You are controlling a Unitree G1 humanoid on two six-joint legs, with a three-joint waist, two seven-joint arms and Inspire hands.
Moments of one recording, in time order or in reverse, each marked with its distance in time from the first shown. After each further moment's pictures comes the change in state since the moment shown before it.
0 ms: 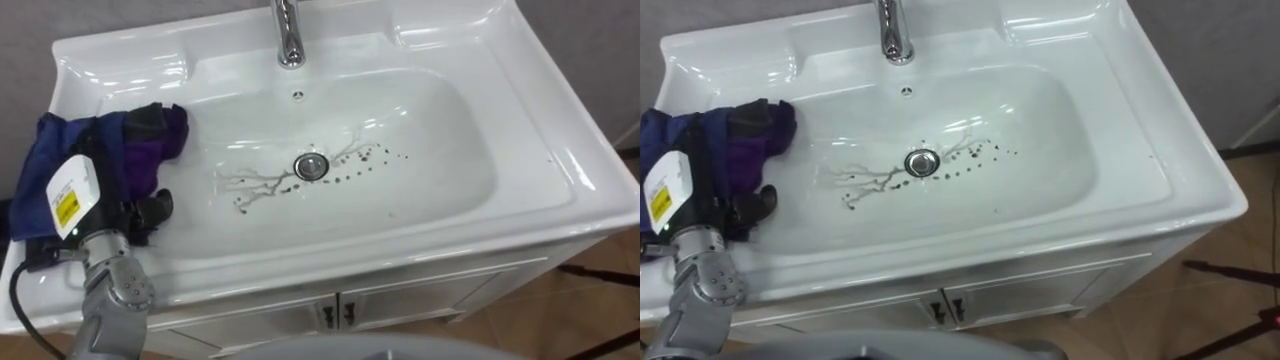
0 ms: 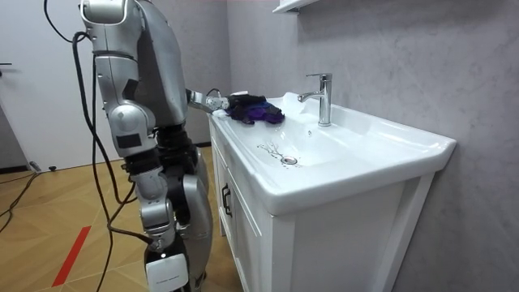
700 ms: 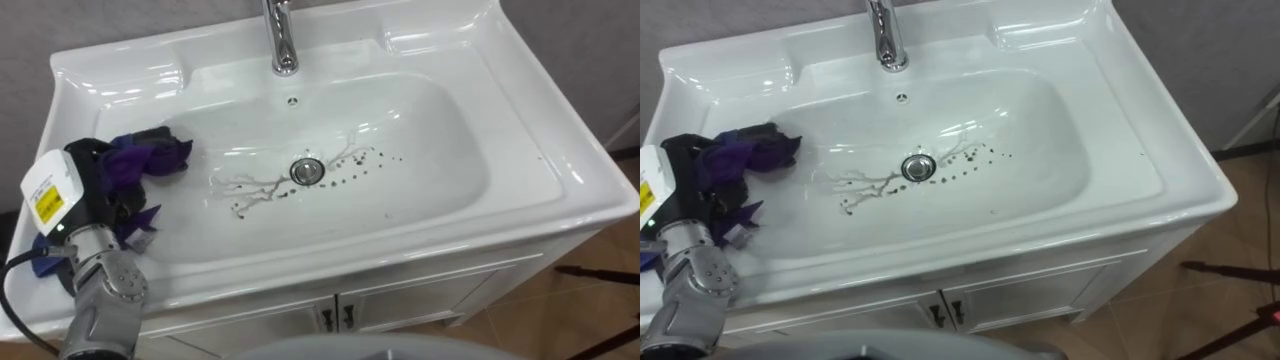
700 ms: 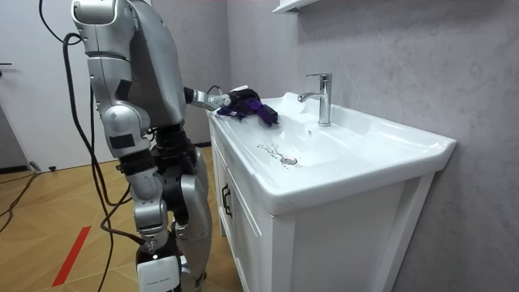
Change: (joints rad) left arm -0.040 0.004 0.057 0.040 0.020 0.007 0.045; right arm 0.001 0.001 -0.008 -0.008 -0.014 0.056 0.015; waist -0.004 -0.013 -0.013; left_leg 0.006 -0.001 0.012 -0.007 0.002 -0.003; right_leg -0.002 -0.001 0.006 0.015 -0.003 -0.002
